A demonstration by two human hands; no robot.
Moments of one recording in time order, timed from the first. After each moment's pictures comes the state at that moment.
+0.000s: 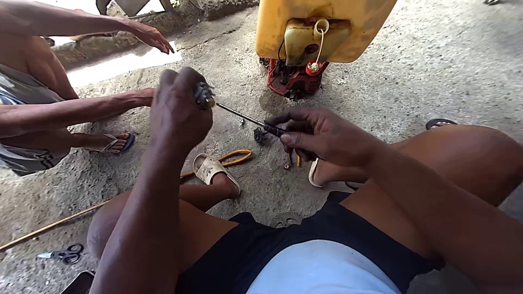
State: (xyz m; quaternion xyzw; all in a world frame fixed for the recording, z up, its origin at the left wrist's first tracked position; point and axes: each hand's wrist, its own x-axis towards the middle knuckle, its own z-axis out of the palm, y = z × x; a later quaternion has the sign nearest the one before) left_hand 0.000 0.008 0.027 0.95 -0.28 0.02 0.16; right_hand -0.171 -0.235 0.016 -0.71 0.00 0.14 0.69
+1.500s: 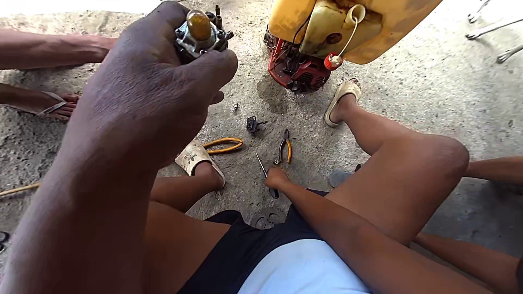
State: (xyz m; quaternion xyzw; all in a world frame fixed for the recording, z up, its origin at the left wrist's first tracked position) left_hand -0.005 0.024 0.044 0.78 -0.14 -0.19 0.57; right_hand -0.199 -0.144 -0.308 -0.78 0.29 0.51 0.21
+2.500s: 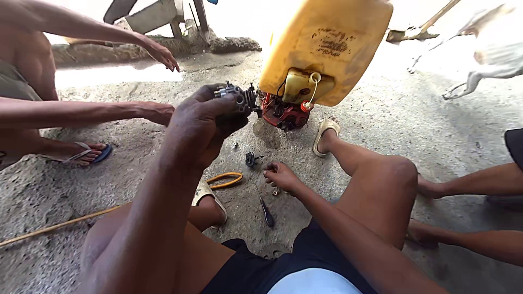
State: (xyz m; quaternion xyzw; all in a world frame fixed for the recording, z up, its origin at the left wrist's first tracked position) left_hand -0.015 0.008 0.062 0.53 -0.03 -0.27 0.80; right_hand -0.143 -0.189 -0.172 -0.73 0.29 0.19 0.58
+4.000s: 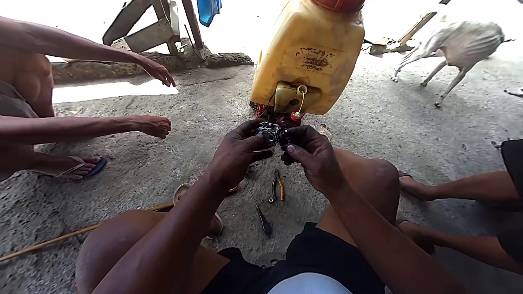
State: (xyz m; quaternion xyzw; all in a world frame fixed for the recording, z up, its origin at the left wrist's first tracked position) left_hand -0.048 -0.038 0.020 0.53 -0.09 -0.39 0.74; right_hand -0.163 -0.212 -0.003 -0.68 0.03 -0.15 0.72
